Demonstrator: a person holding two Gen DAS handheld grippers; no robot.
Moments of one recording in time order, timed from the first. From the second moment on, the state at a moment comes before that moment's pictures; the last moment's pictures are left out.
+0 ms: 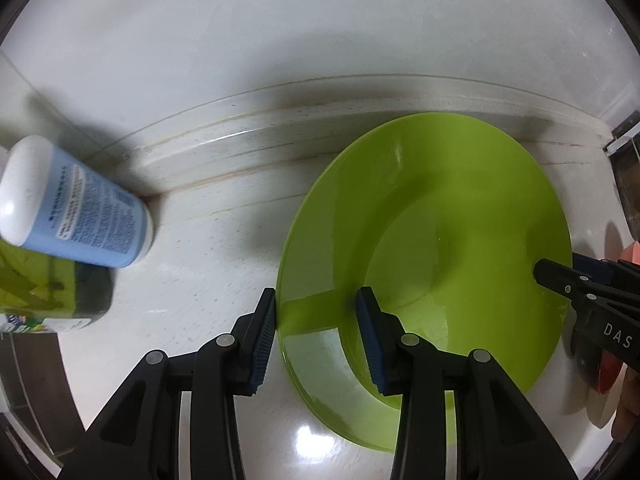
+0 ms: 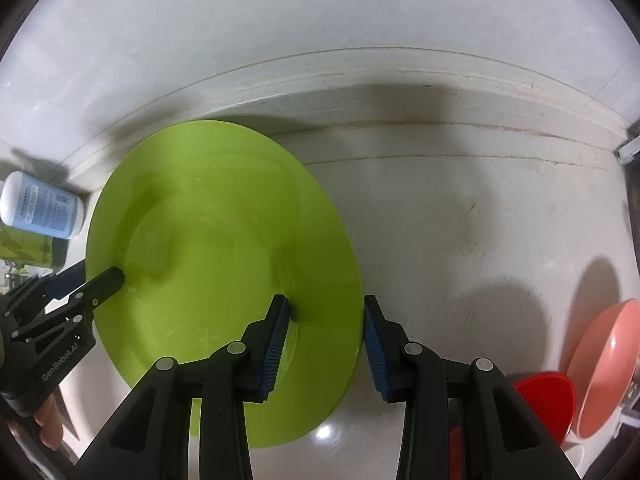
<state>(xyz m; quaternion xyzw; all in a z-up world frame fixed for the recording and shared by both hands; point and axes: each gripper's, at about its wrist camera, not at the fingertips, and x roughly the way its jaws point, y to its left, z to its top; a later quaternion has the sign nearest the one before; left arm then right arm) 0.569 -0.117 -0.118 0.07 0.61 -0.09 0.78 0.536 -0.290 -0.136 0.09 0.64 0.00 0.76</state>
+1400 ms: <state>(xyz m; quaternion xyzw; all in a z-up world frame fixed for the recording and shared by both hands) 0.406 0.018 -0.051 0.04 0.60 -0.08 0.79 0.379 -0.160 -0.055 0.05 0.62 0.01 0.78</state>
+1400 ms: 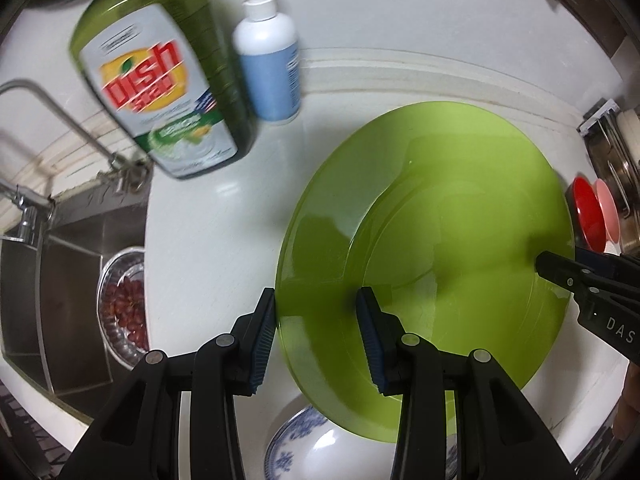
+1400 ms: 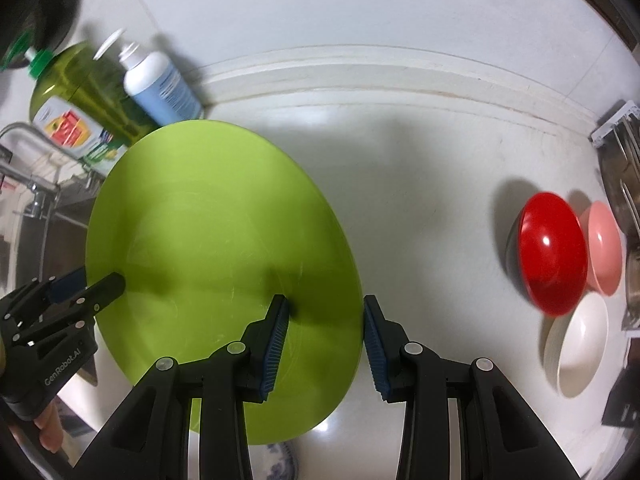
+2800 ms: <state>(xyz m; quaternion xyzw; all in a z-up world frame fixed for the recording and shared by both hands) 0.281 0.076 -0.107 0.04 0.65 -0.06 0.75 0.259 -0.096 -0.104 0.03 0.67 0.05 0.74</state>
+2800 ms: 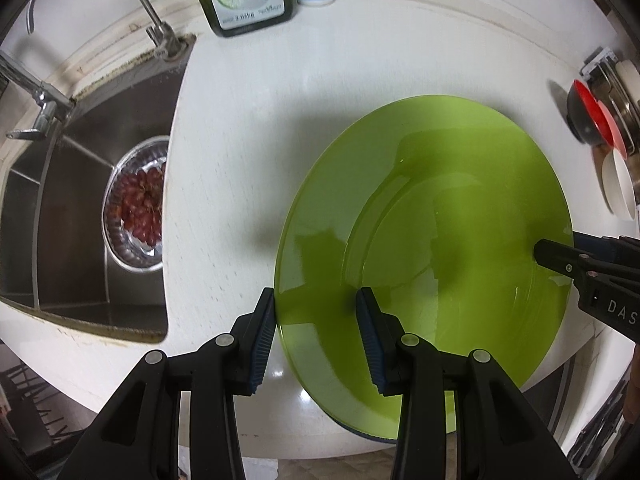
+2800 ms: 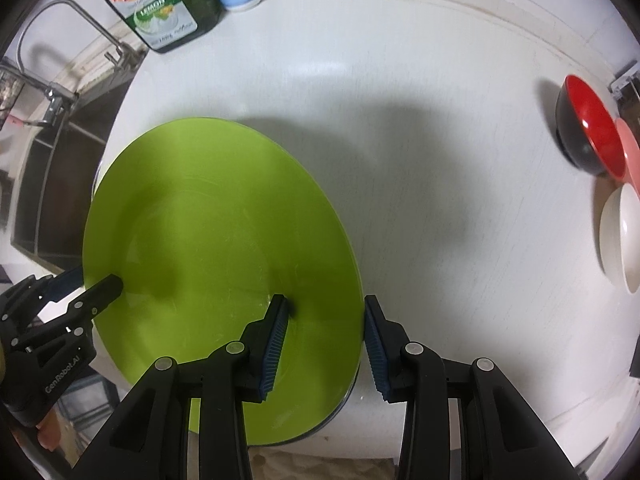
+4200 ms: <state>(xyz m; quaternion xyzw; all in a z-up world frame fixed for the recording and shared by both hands) 0.256 0.069 -0.126 0.08 0.64 -0.07 0.76 0.242 -0.092 -0.130 0.00 0.69 0.08 0.72</state>
